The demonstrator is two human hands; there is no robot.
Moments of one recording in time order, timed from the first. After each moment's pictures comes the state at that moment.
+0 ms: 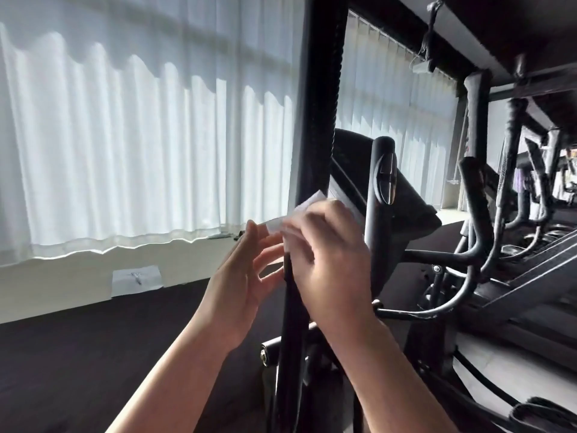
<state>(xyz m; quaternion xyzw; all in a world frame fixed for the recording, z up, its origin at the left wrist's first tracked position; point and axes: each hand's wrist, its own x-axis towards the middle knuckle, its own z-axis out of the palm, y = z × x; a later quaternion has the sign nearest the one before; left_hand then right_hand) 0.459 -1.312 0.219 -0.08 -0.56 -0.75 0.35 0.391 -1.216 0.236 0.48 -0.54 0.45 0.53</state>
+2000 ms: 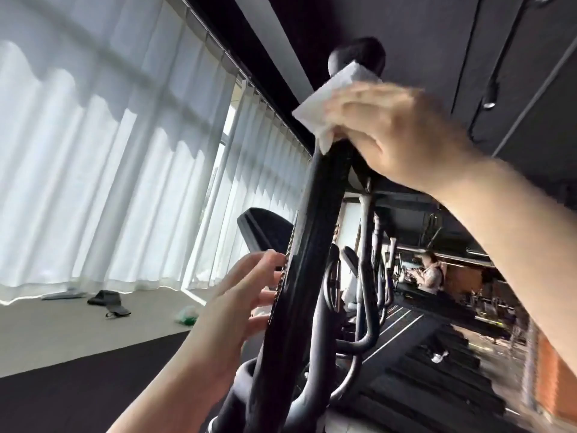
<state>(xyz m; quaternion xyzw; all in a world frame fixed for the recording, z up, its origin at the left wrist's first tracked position) 0.423 -1.338 0.298 -0.22 -0.55 -0.77 0.24 0.396 -1.177 0.499 0.53 -0.52 -0.15 0.65</state>
